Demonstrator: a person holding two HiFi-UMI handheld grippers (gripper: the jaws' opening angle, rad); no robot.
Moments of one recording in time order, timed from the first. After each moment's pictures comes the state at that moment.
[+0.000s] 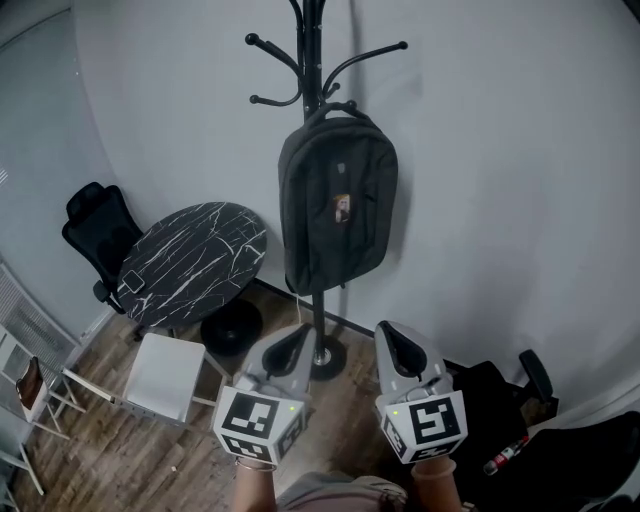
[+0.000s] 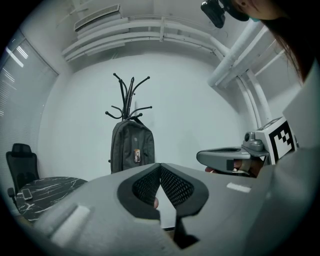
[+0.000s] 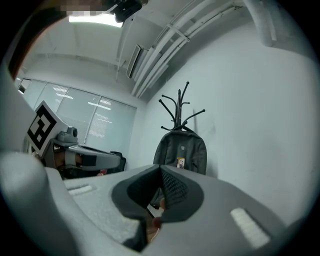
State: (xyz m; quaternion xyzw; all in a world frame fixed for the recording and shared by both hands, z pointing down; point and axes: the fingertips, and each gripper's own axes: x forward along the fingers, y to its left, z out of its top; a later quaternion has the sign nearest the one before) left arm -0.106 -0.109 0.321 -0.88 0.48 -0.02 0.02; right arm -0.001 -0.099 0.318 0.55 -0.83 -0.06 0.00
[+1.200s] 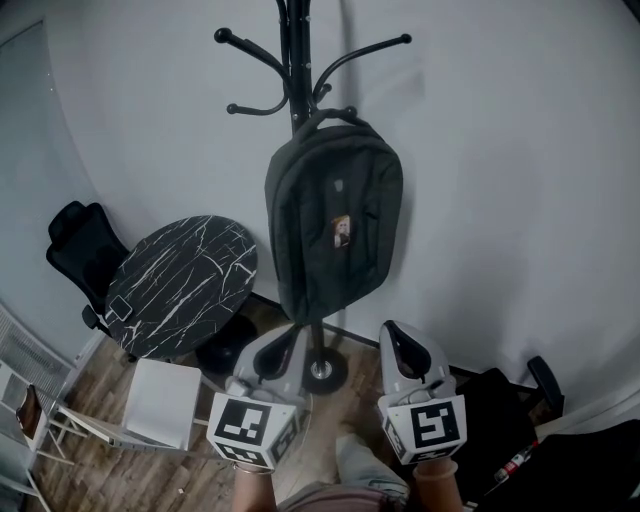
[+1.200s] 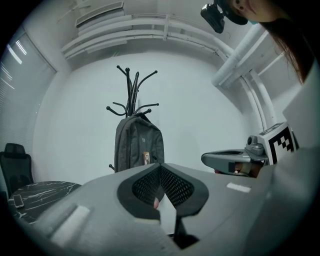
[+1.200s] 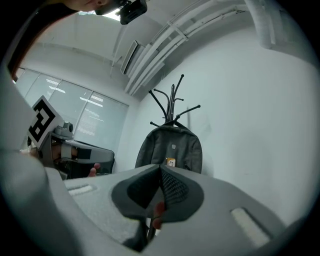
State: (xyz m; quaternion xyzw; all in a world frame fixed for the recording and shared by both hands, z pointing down) left arm -0.121 -0.209 0.320 -0.88 0.47 -0.01 0.03; right arm 0.002 -0.195 0.322 0.59 -0.81 -0.08 0.00
